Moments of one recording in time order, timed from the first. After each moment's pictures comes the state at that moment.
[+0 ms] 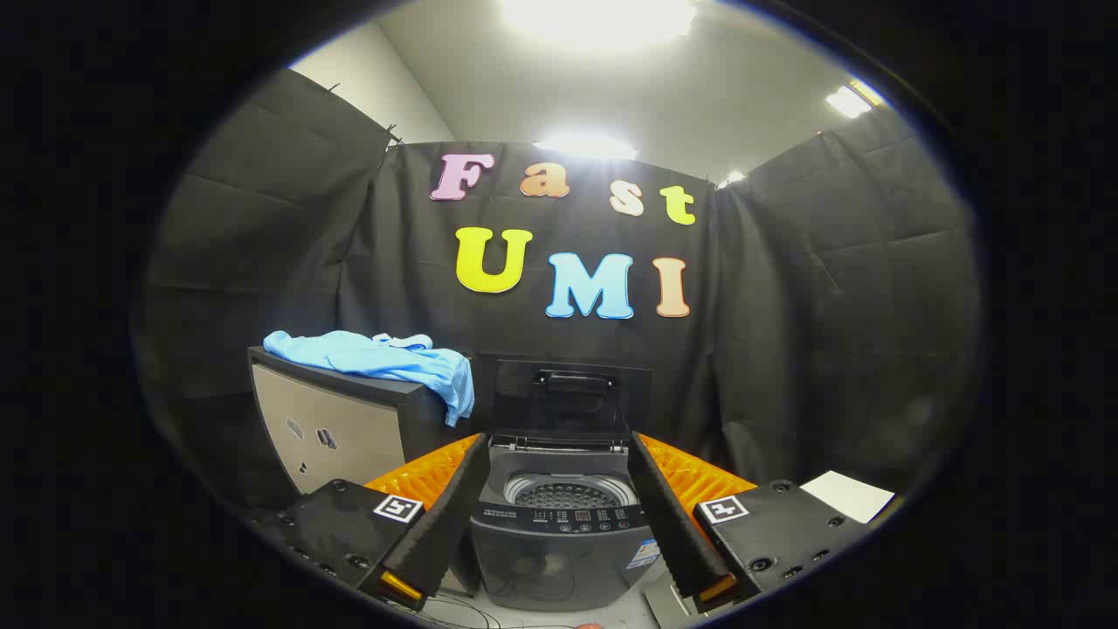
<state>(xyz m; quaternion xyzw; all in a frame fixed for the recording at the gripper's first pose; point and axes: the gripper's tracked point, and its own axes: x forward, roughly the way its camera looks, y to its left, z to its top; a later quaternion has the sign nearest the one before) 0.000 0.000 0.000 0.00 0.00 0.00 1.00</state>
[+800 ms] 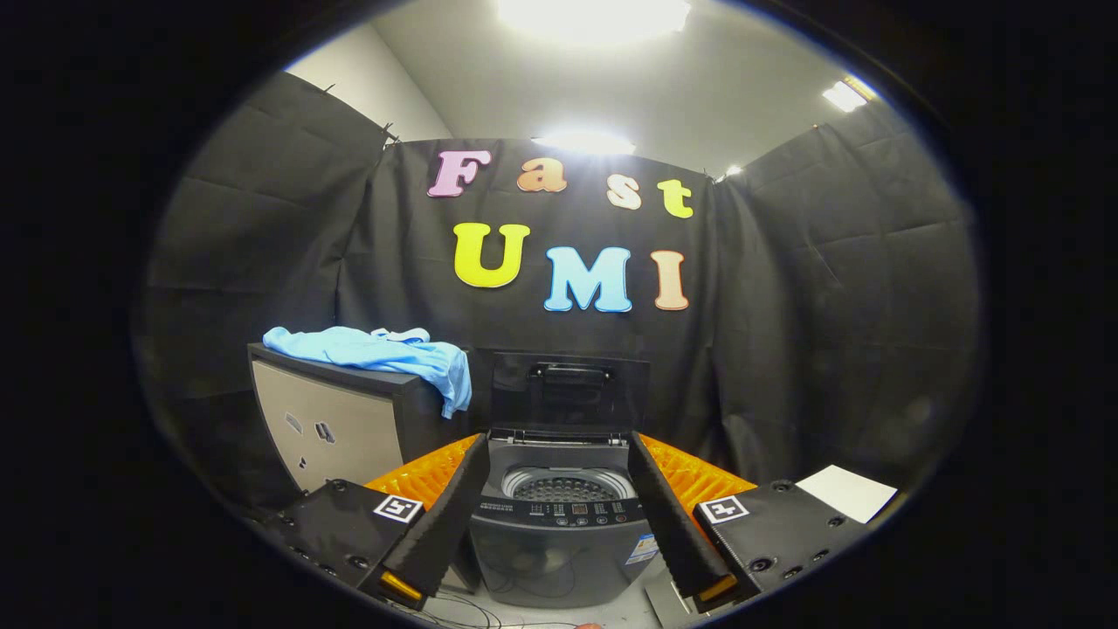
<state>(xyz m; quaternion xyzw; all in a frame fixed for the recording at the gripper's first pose) -0.004 -0.013 -0.014 0.01 0.01 0.00 1.00</state>
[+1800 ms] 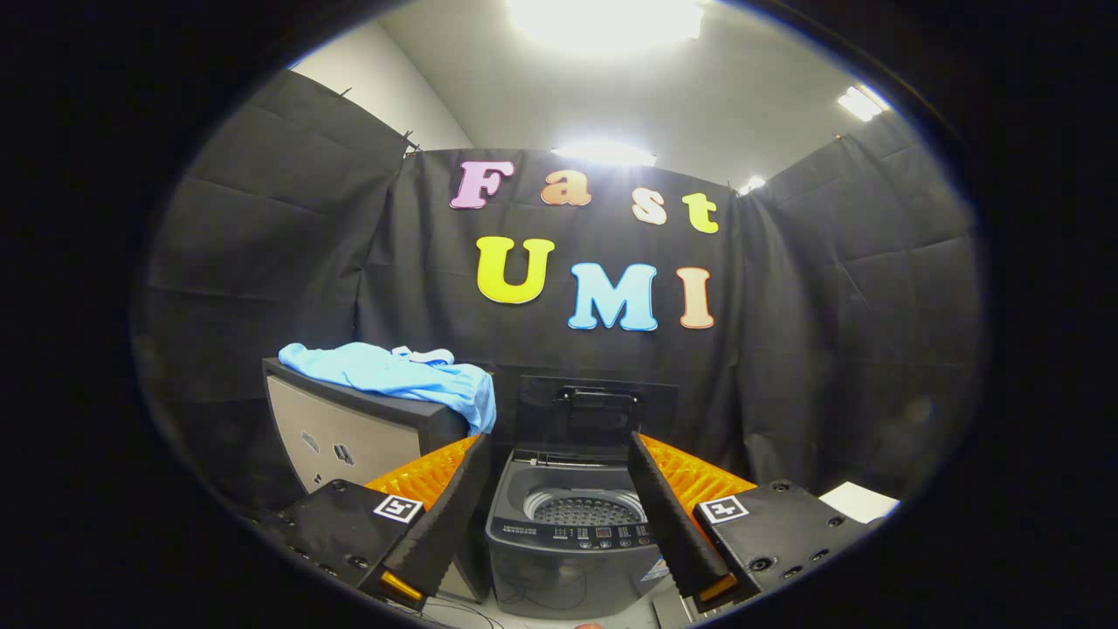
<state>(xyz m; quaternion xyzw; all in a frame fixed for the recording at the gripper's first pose) 0.026 0.025 0.026 0.00 -0.02 0.04 1.00</state>
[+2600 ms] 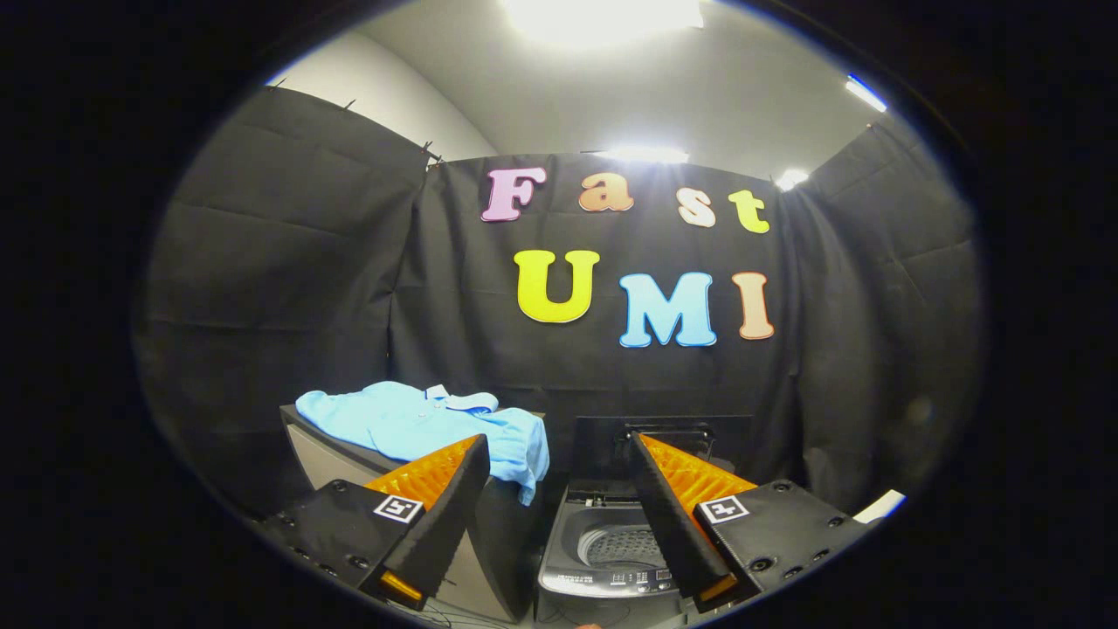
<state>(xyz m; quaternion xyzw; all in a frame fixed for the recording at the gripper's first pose) 0.111 0.086 0.079 0.01 -0.03 0.11 0.99</state>
